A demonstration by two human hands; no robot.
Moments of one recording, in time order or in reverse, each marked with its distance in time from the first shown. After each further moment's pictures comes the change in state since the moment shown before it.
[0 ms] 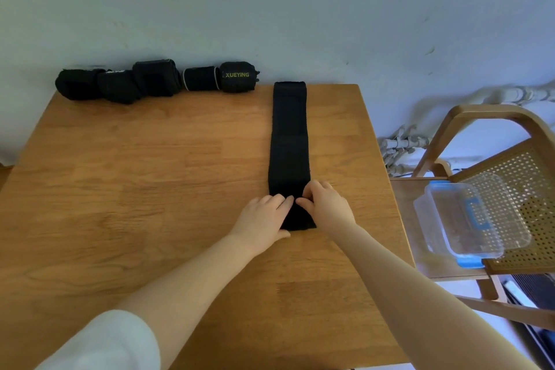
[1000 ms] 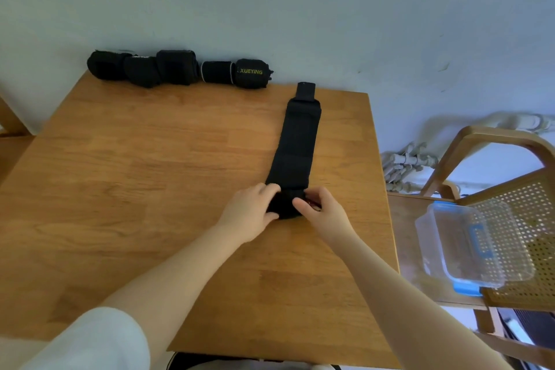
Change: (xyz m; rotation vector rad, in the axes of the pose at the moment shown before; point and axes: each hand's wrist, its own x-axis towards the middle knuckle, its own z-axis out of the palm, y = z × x) left_hand -0.015 0.012 -0.003 -0.251 0.167 -0.244; right_hand -0.033 0.020 -0.006 0.609 -0.068 0.034
